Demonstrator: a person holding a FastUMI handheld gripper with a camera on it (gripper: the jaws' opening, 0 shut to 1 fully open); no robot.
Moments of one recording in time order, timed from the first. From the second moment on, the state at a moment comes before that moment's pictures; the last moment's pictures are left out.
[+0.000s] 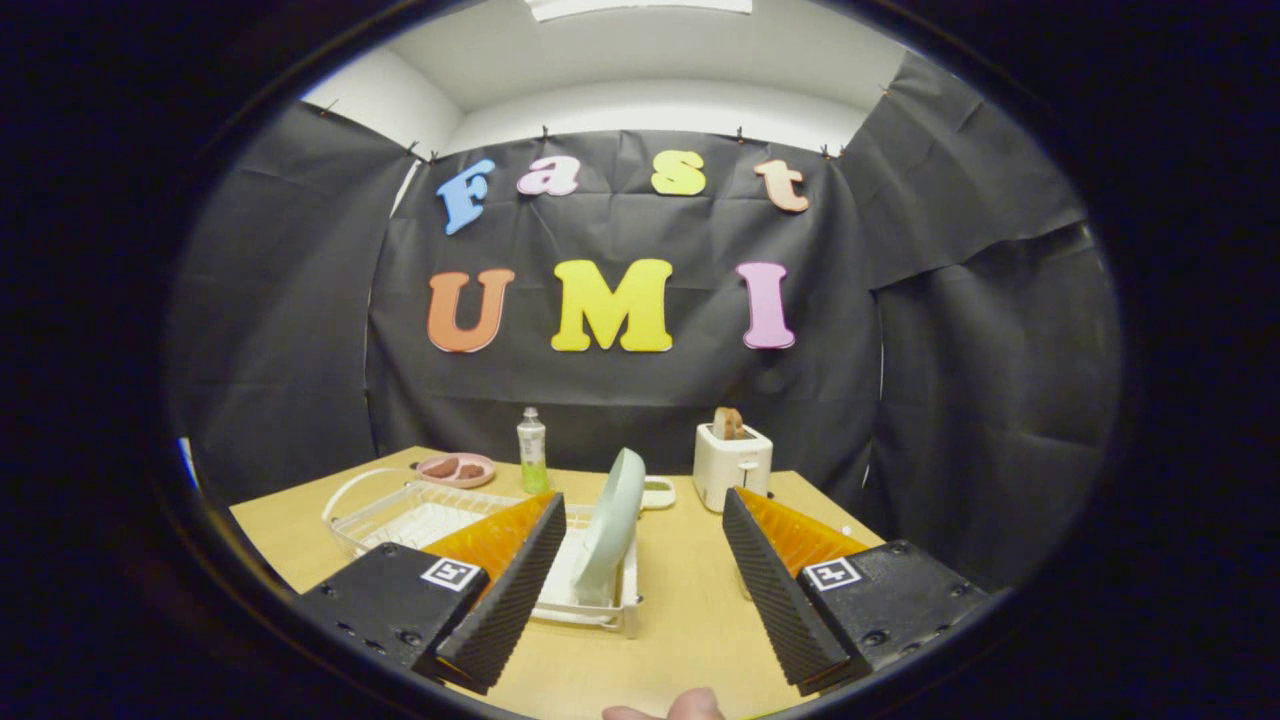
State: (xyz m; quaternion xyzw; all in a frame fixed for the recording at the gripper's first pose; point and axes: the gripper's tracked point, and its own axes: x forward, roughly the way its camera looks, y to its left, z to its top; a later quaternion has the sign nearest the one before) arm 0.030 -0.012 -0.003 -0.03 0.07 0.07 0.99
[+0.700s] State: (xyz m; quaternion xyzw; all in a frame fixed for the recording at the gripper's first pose) arm 0.131 0.024 0.024 -0.06 0.31 0.15 0.94
